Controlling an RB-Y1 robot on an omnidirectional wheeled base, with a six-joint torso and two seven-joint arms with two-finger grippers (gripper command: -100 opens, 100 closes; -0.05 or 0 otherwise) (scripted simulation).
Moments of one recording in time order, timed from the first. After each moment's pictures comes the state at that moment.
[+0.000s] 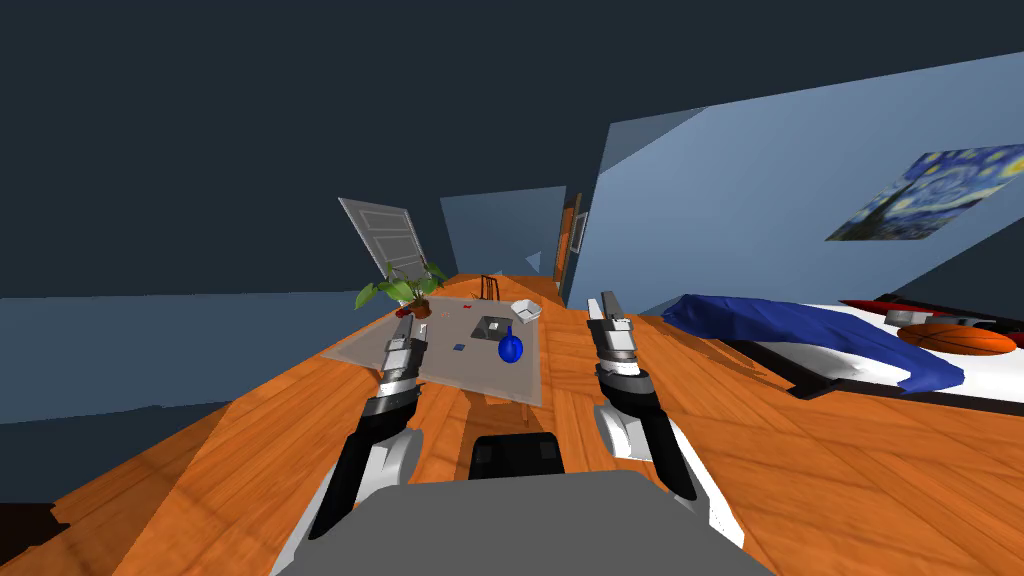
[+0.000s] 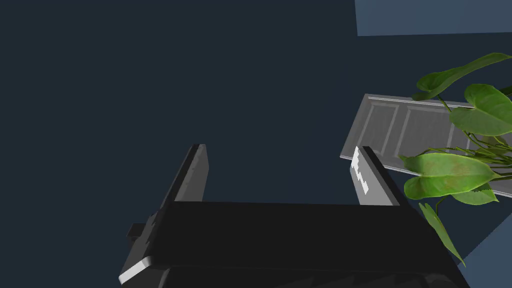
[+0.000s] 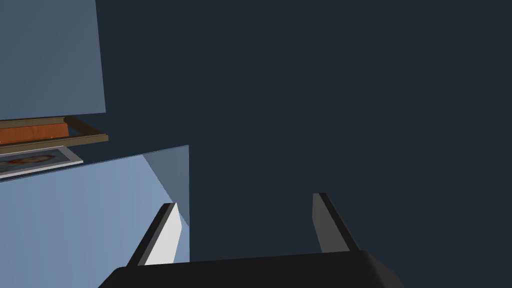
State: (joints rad) left arm 0.55 0.04 -0.02 -2.28 0.06 -0.37 -0.17; right arm 0.47 -0.03 0.06 -2.35 0.10 -0.47 0.09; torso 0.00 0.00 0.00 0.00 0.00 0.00
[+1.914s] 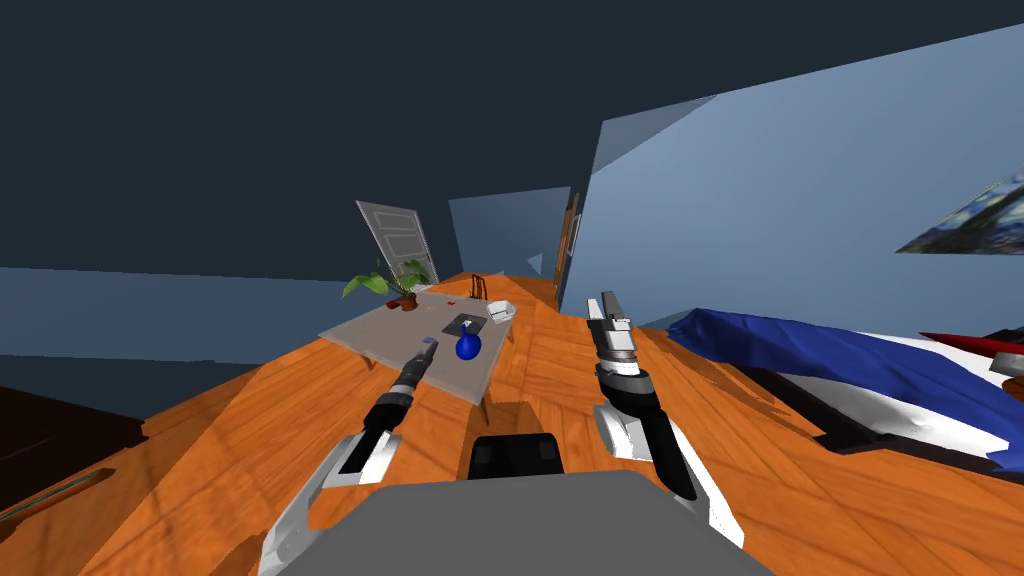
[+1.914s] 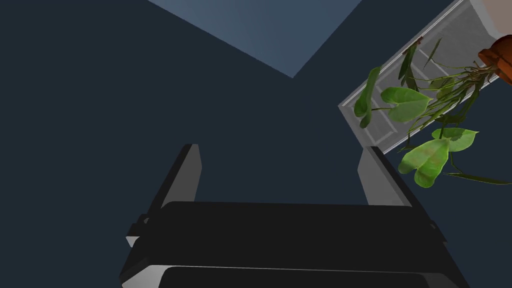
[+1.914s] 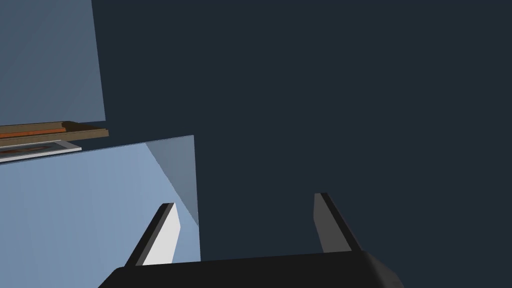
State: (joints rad) left arm 0.40 0.32 0.10 -1.79 -0.21 -0.24 -0.39; right arm 0.47 -0.03 0.06 -2.35 0.10 -0.47 0.09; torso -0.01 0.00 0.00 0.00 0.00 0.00
